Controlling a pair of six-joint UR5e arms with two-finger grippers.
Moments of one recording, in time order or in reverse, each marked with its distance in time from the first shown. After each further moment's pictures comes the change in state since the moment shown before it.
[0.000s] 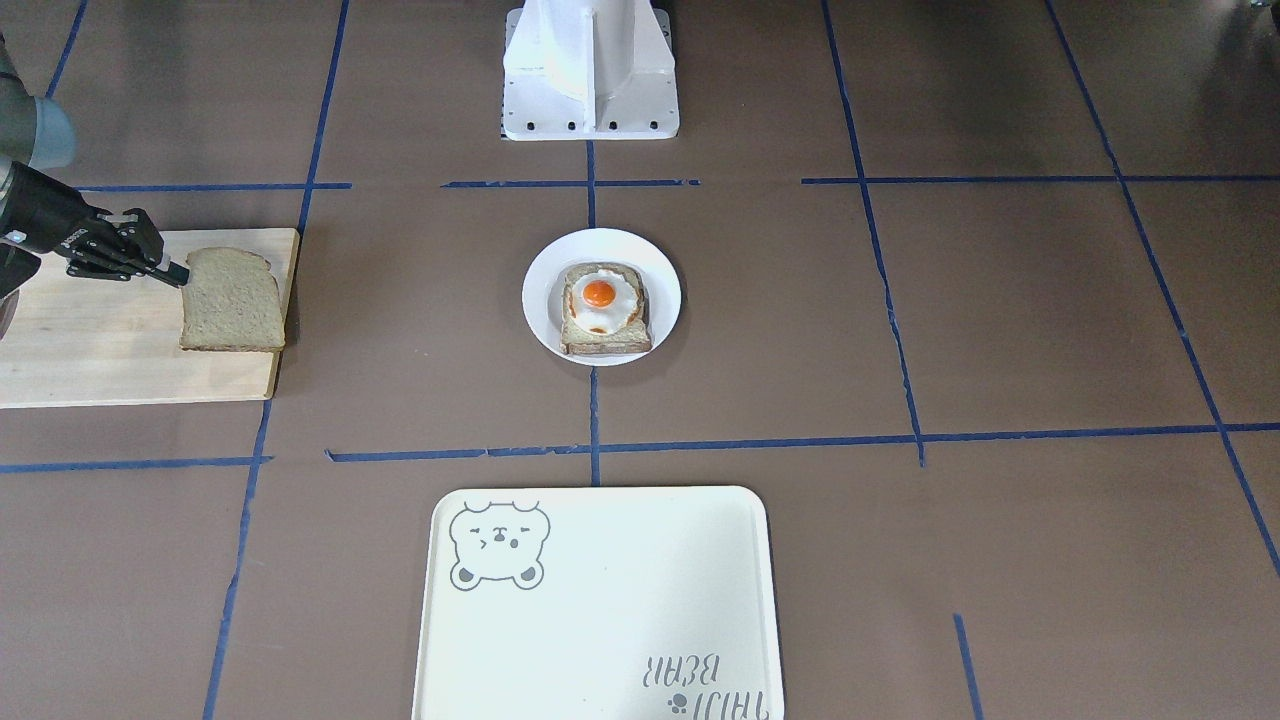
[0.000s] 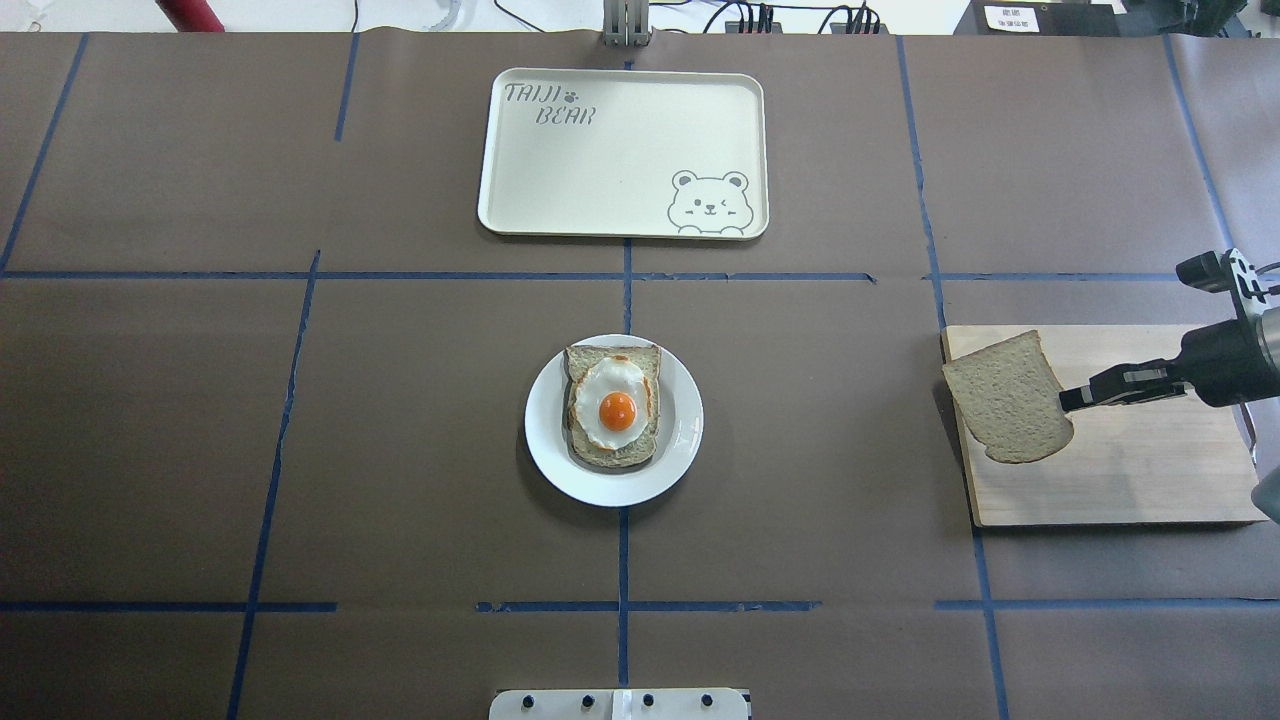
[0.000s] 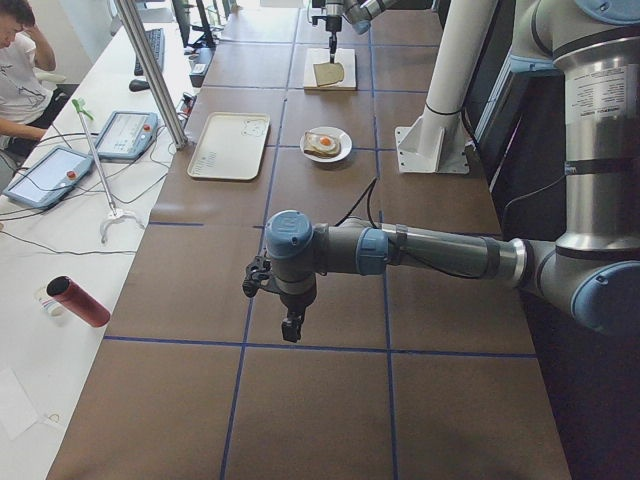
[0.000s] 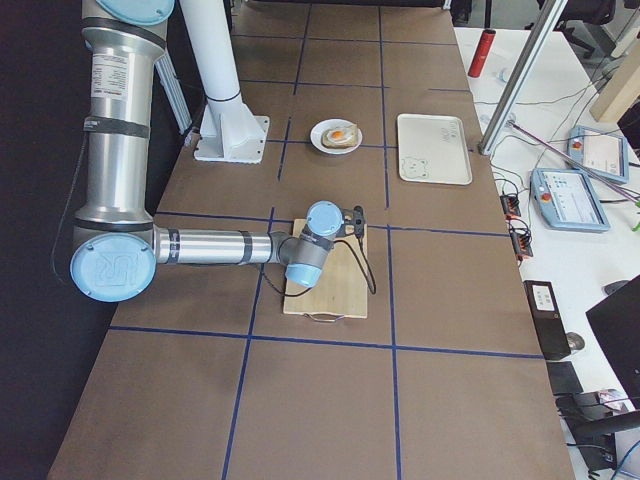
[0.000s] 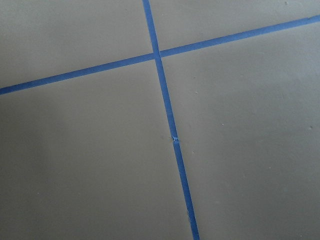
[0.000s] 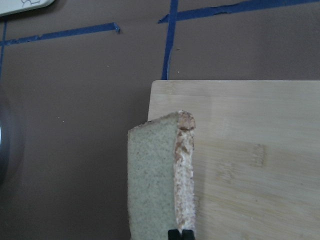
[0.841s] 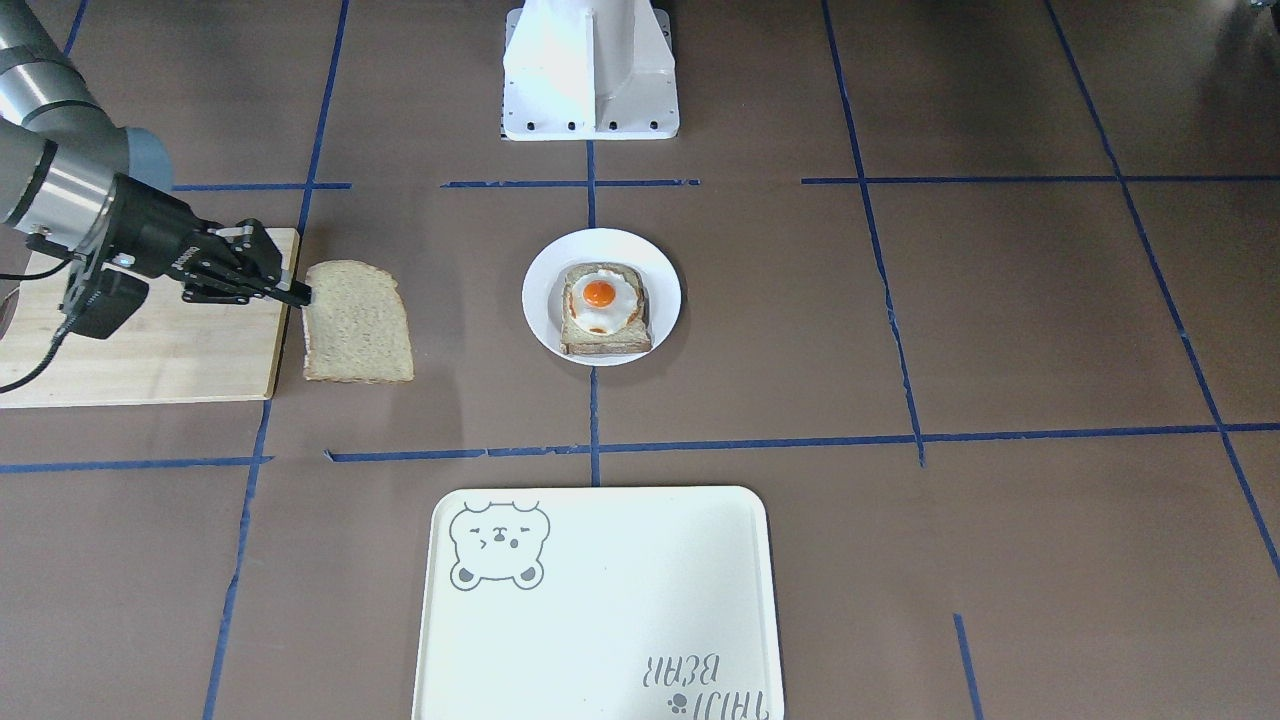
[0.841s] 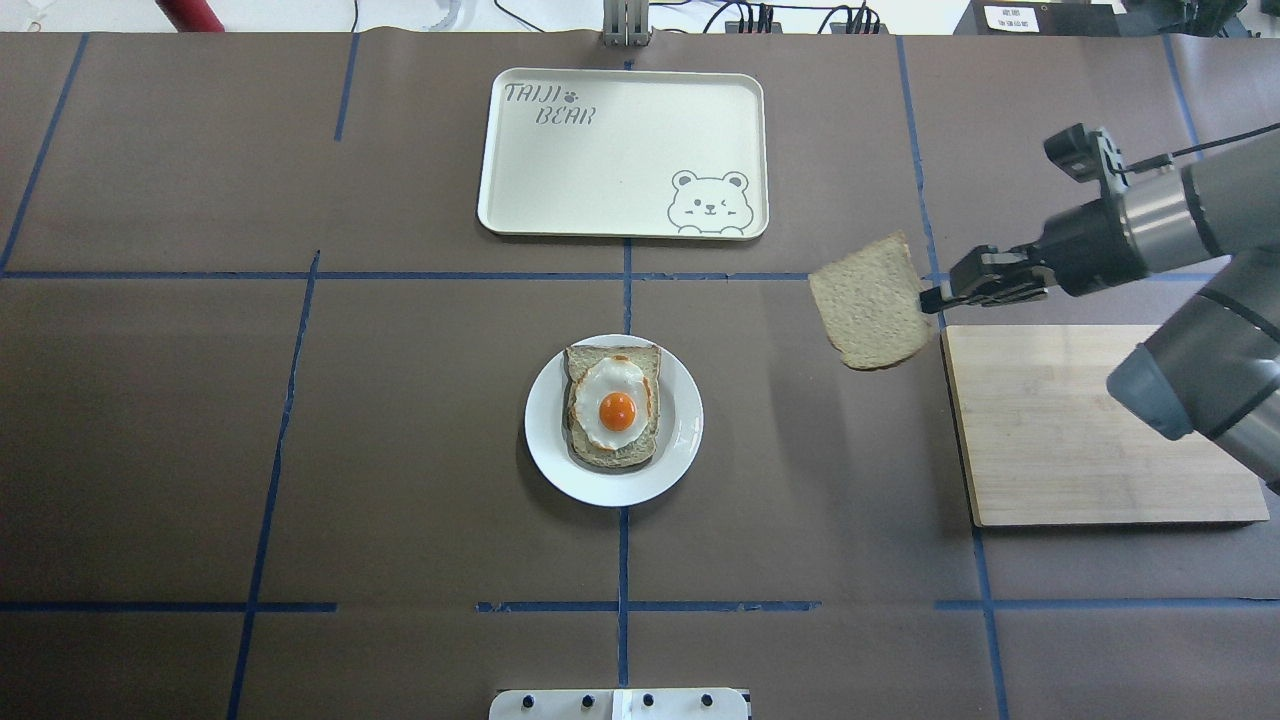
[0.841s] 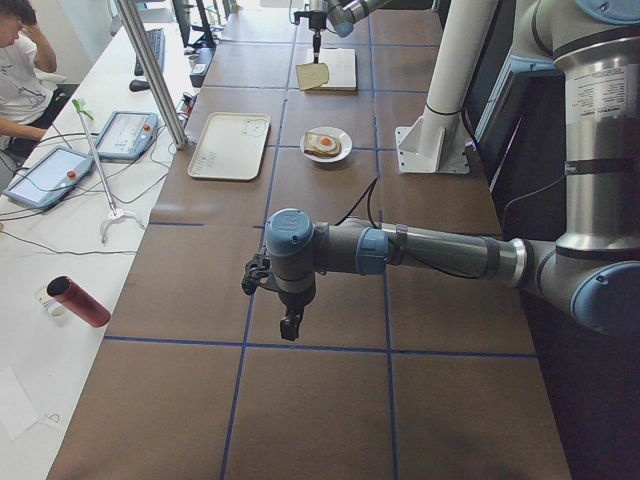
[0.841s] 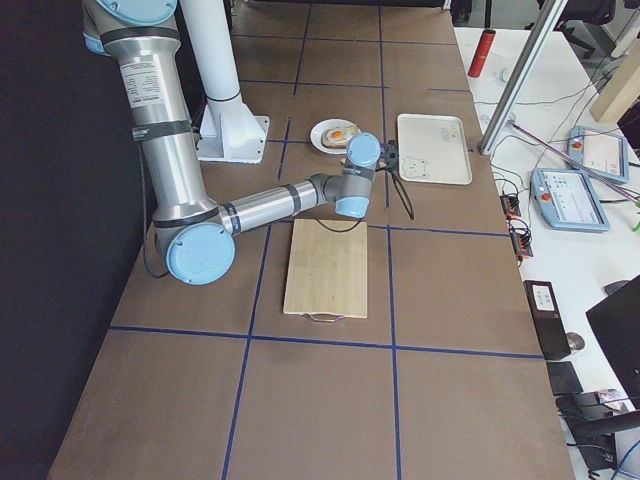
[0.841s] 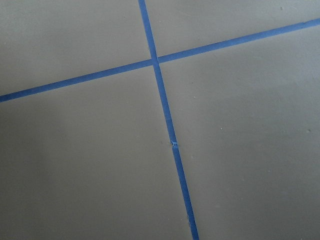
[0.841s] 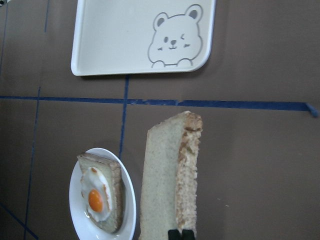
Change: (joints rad) left arm 0.000 0.000 -0.001 -0.014 0.000 0.000; right arm -0.064 0.358 0.048 -0.178 -0.046 0.215
